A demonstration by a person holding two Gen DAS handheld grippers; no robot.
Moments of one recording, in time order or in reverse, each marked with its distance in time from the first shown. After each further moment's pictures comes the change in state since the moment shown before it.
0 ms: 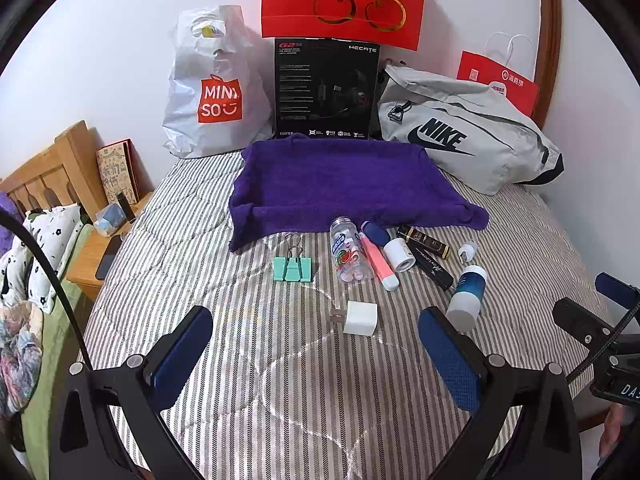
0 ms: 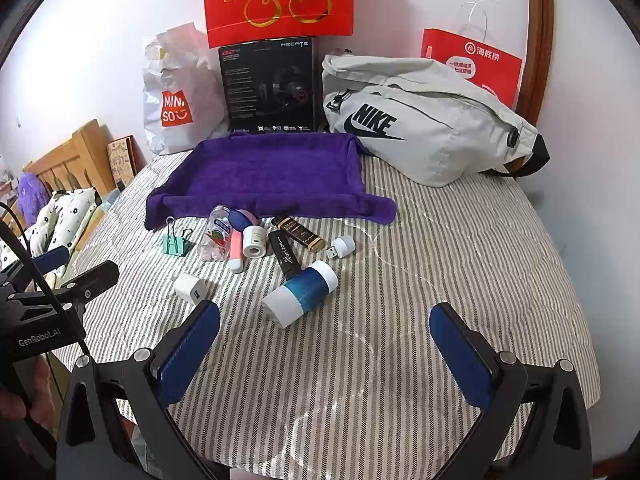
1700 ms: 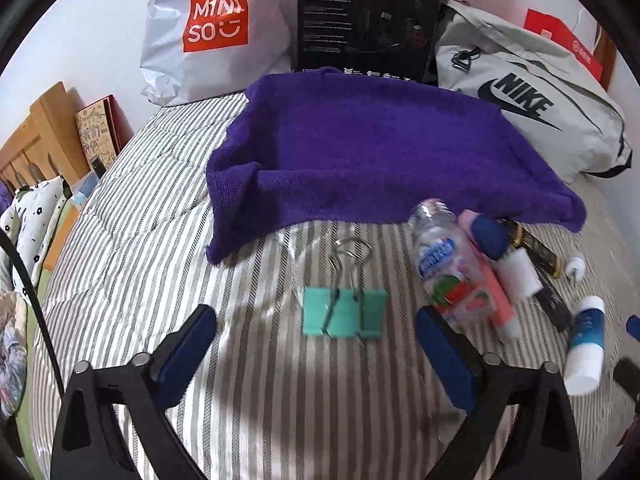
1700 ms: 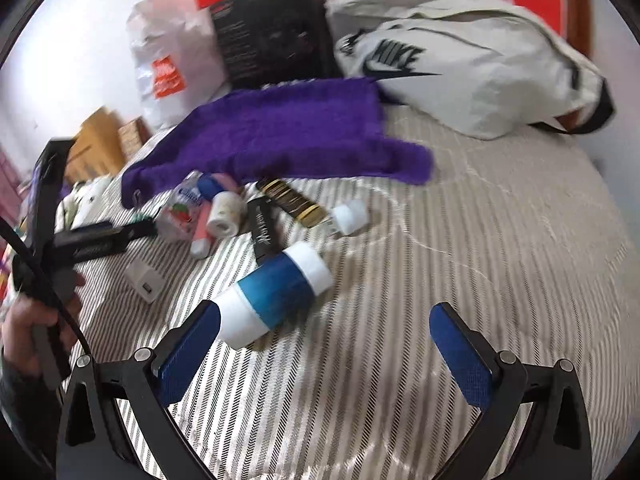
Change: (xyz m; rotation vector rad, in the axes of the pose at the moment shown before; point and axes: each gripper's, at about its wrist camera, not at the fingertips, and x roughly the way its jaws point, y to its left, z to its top) left arm 0.159 0.035 0.021 -0.037 0.143 0.042; right arm 0.113 -0.032 -0.009 -0.002 0.097 0.177
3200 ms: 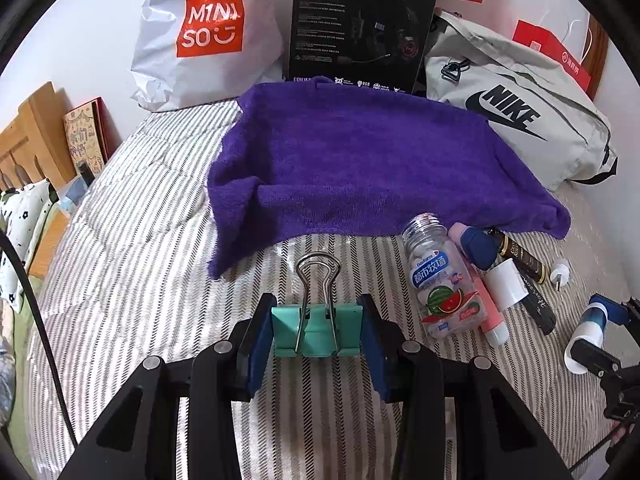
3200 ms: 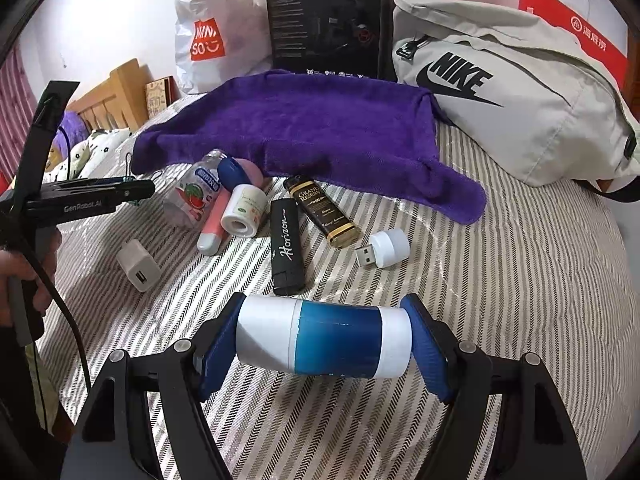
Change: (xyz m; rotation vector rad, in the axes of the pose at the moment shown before) left arm -0.012 0.008 0.004 0.009 -0.020 -0.067; right arm 0.023 0.022 0.017 -0.191 0.029 0.013
